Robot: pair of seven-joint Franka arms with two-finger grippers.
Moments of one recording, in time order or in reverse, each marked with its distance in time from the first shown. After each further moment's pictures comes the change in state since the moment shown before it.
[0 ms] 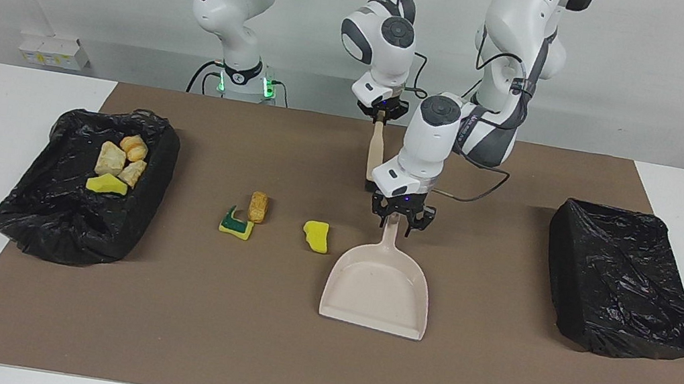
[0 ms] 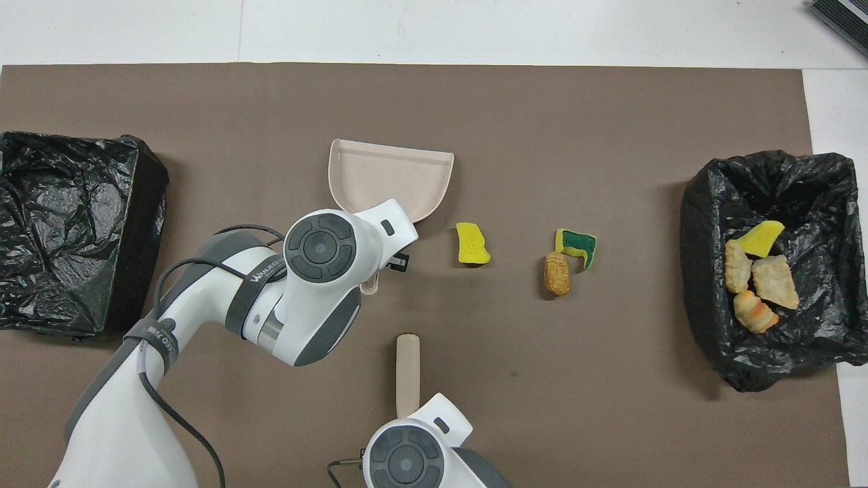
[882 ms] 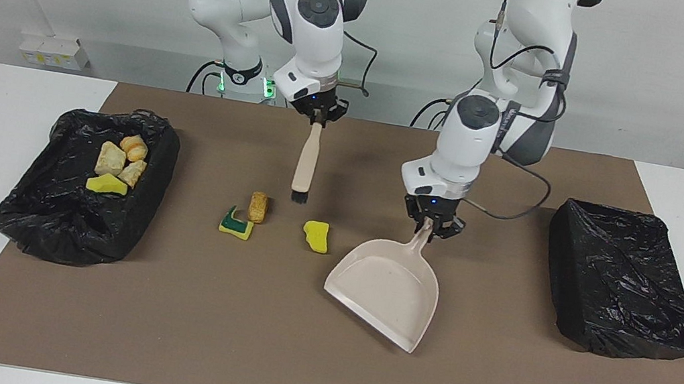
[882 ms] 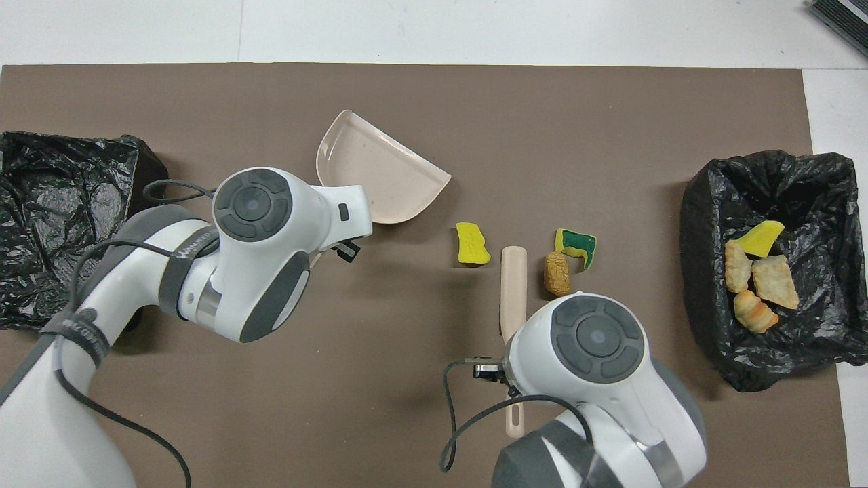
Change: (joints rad) left arm 0.115 -0.066 0.023 0.063 0.002 -0.168 0.558; right arm -0.388 -0.131 -0.013 0.075 -0.165 -0.238 -0.249
